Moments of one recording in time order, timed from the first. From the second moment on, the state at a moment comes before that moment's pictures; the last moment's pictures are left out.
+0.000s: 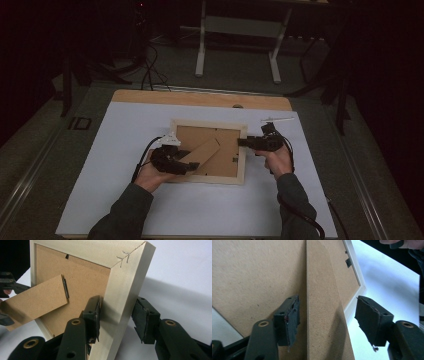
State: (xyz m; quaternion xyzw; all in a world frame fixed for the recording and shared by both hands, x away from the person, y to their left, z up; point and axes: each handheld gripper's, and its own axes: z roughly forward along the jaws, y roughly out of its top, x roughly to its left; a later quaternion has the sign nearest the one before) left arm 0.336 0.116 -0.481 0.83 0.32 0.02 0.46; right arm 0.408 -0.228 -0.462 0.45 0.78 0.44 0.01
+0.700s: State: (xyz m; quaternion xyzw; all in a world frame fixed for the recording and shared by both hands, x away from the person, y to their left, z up) left arm 0.338 0.104 -0.483 0.85 0.33 -0.01 0.42; right arm 0.405 -0.229 -0.458 0.44 0.78 0.45 0.02
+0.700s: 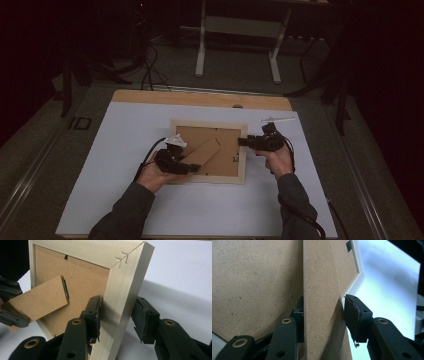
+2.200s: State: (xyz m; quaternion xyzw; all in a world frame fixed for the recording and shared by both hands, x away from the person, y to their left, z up) left arm 0.348 0.088 -0.476 0.85 0.33 0.04 0.41; right arm 0.390 -0.227 -0.421 0.39 0.79 0.45 0.12
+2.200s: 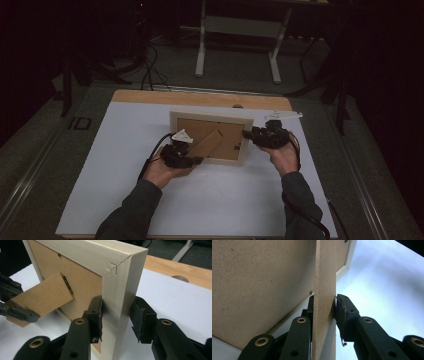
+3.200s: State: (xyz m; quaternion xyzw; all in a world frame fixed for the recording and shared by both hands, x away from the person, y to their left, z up) left arm 0.345 0.078 -0.475 0.84 0.35 0.09 0.42; right arm 0.393 -0.210 -0.409 0.37 0.81 0.42 0.18
